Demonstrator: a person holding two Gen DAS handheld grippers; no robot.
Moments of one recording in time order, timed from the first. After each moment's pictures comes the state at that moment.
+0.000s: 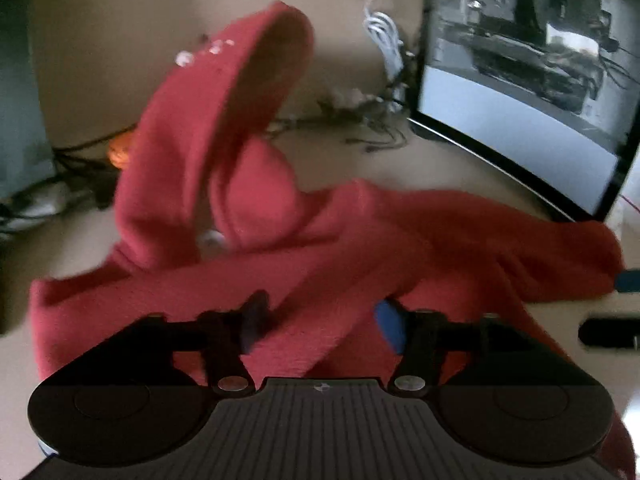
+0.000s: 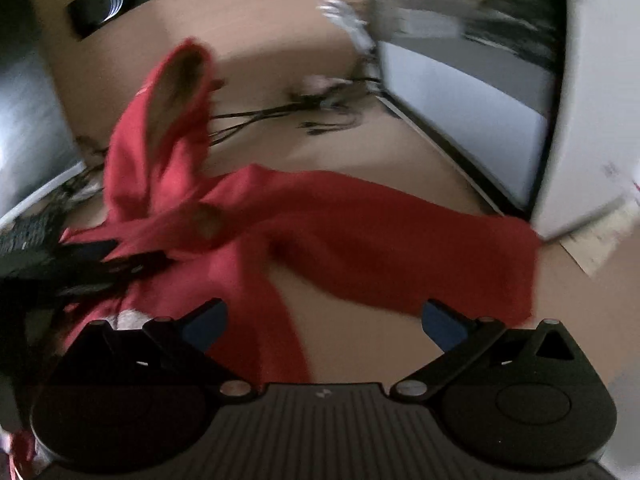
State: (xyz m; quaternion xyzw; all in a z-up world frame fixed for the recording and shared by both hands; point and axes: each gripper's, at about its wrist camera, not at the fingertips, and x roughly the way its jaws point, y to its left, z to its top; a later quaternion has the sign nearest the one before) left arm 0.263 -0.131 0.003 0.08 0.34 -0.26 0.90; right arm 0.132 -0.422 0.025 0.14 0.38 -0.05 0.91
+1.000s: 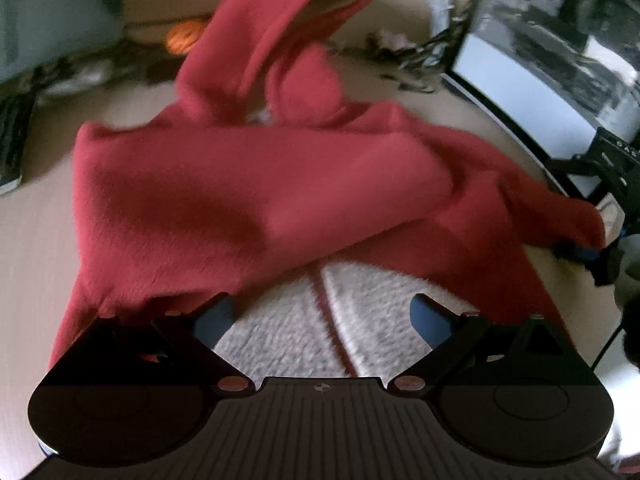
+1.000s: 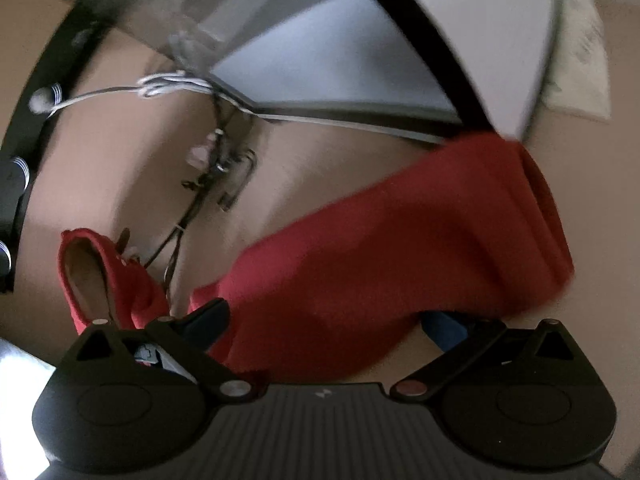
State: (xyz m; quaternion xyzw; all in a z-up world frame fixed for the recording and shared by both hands) left arm 0.226 -0.080 -0.015 0.00 0.45 -0.20 0.87; right arm 0.183 -0.493 -0.036 0.45 0.30 -0.12 0.83
